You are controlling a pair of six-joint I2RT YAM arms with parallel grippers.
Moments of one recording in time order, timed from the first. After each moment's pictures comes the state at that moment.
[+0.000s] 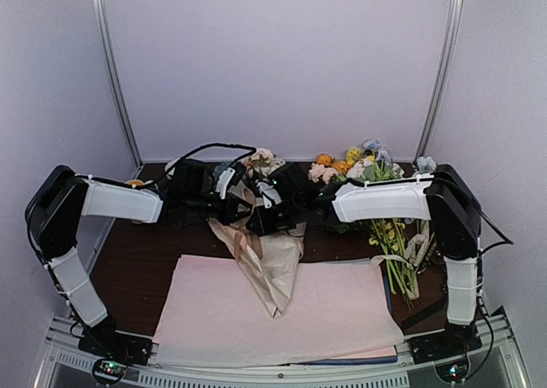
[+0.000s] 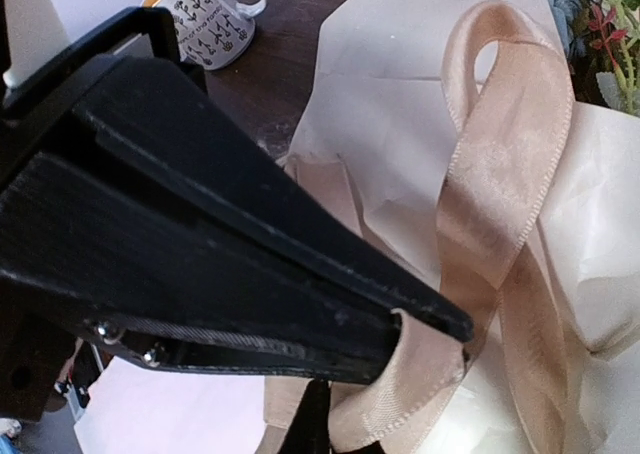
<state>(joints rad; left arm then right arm) -0.58 1.75 0.99 0.26 0.55 -0.14 0.91 2.05 1.51 -0.12 -0.22 0.48</state>
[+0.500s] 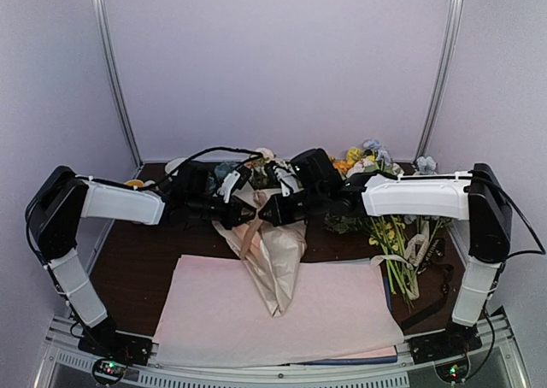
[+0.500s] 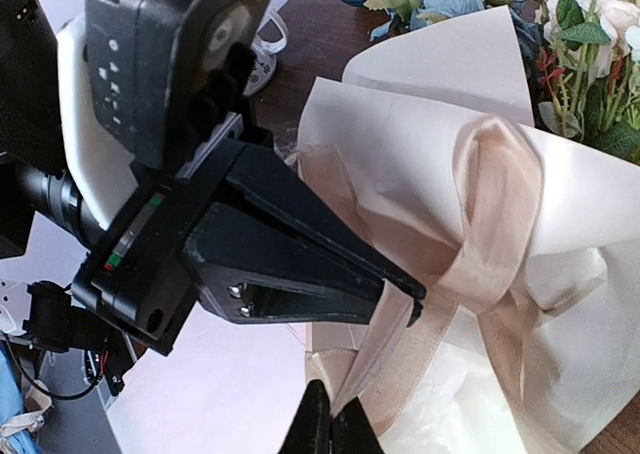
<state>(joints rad) -0.61 1.75 0.99 0.25 0.54 -0.09 0.89 1.85 1.39 -0.13 -0.23 0.47</state>
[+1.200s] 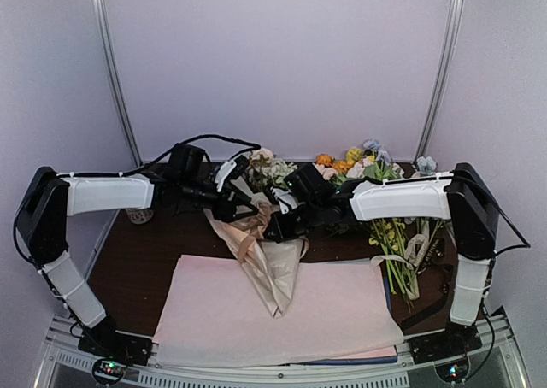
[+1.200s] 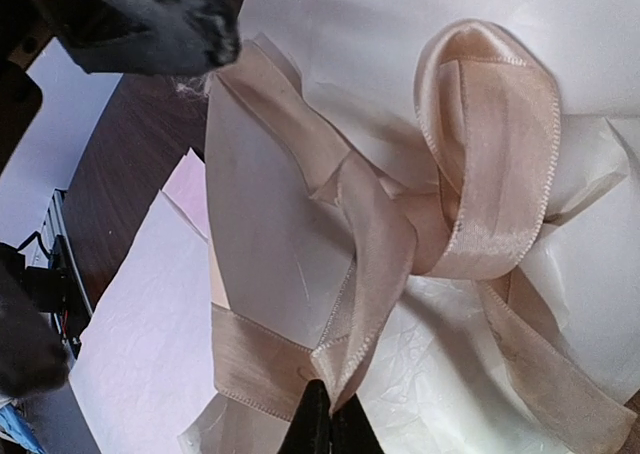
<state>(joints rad) -0.57 1.68 1.10 -0.03 0.67 0.12 0.87 1.93 1.39 -0.24 -0.27 0.45</state>
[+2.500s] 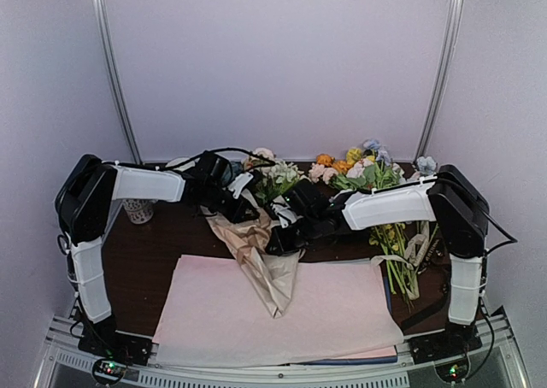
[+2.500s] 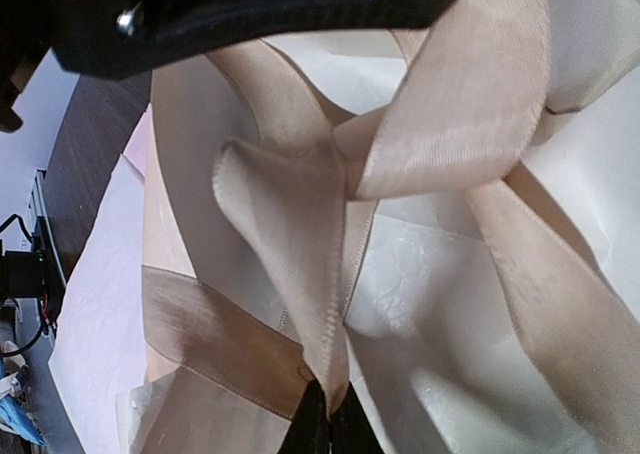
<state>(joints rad) -0.57 1.98 1.32 -0.17 0.48 0.13 0.87 2.00 1.34 -0.20 -0.31 0.48</state>
